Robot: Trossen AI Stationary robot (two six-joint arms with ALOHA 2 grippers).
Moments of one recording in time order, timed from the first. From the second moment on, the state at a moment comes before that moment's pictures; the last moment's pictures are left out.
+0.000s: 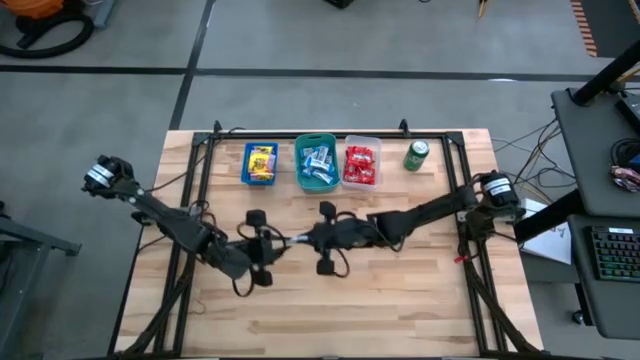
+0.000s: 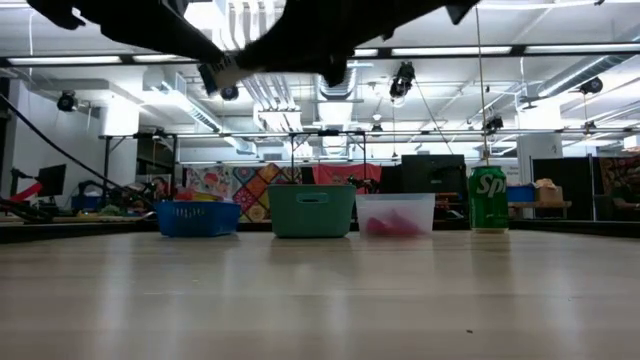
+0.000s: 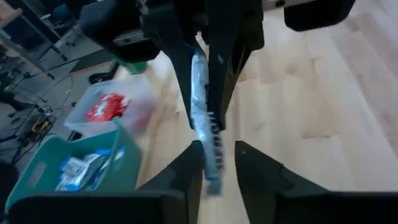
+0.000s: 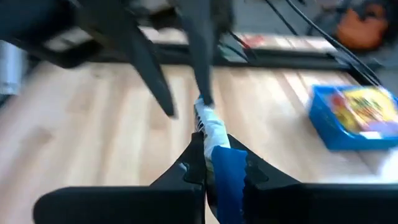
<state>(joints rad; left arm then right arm) -0.56 1.27 0.76 -0.12 -0.76 -0.06 0.20 1.82 1.20 0.26 0.24 0.02</state>
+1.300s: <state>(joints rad) -0.18 0.61 0.20 0.33 -0.26 0.18 -0.44 1.93 1.33 0.10 -0.16 0.12</state>
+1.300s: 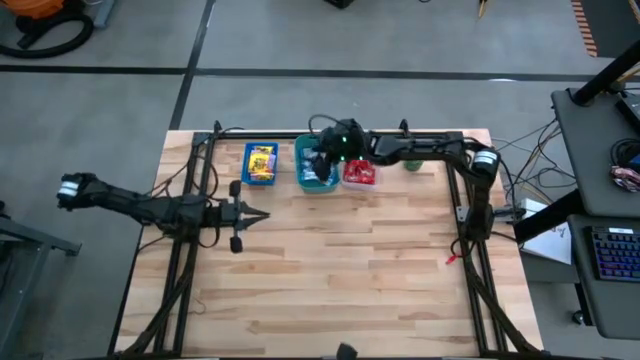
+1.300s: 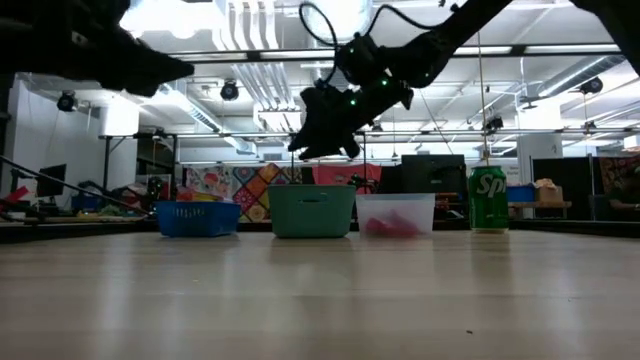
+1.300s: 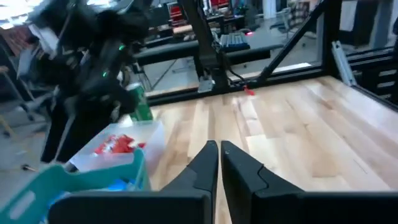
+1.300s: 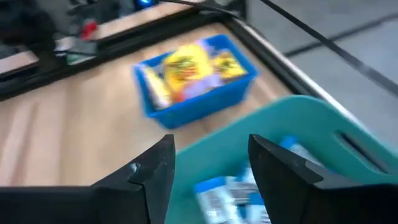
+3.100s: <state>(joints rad) -0.12 0.21 0.02 0.05 -0.38 -0.11 -0.23 0.83 0.11 0.73 -0.15 0.10</state>
